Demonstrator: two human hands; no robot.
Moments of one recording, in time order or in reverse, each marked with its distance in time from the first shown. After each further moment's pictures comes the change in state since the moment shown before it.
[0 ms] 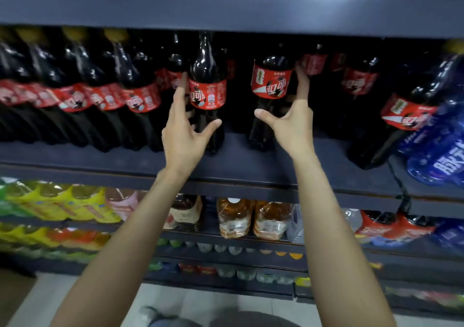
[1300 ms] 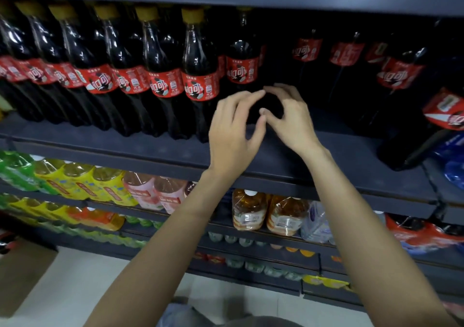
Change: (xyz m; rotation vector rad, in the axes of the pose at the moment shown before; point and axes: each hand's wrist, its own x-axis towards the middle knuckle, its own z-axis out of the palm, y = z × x) left_hand -0.022 0.009 0.034 0.128 0.192 0.507; right_hand 0.014 0.026 0.039 -0.332 -0.256 -0.277
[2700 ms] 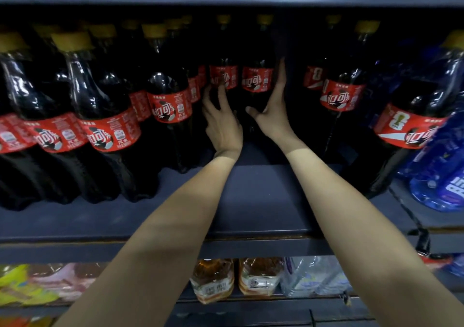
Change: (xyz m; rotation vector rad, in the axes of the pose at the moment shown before) left_hand 0.059 -0.035 0.201 0.155 -0.101 -0.413; right_hand 0.093 0.108 -0.017 0.334 0.311 0.015
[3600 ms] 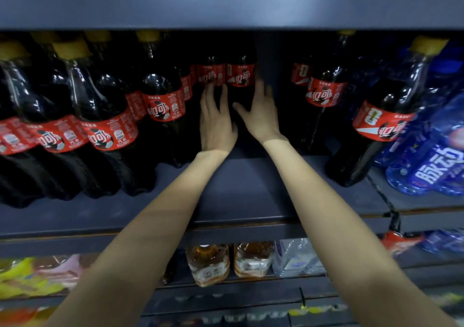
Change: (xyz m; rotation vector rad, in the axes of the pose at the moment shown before) left_hand -0.007 -0.012 -0.022 0.030 -0.126 0.379; right_hand -0.019 -0.039 -0.003 -0.469 -0.035 0.154
